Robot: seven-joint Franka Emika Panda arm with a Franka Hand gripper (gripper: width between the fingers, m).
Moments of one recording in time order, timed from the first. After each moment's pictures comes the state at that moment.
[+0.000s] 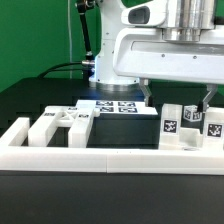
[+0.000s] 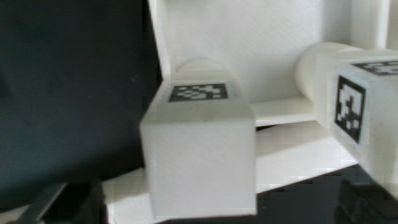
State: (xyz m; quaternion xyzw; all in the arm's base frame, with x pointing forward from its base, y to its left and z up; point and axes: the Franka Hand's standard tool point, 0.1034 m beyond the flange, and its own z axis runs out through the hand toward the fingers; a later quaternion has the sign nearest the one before) arm 0.624 0.052 0.090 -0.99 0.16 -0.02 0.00
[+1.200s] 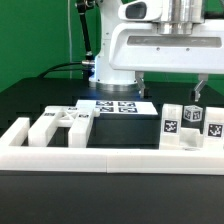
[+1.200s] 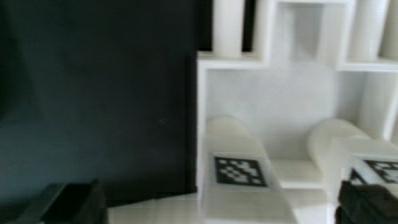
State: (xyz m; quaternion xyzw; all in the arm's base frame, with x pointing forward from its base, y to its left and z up) arm 0.588 0.046 0.093 -1.00 0.09 -0.03 0.01
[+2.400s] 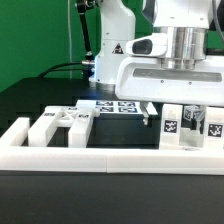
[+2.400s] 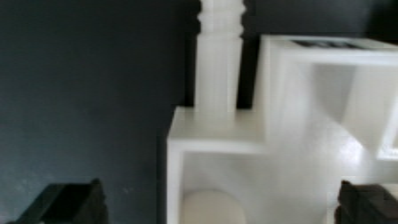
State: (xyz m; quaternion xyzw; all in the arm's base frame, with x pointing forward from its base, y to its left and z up) arm 0.576 0.059 0.039 -1.00 0.08 -0.04 -0.01
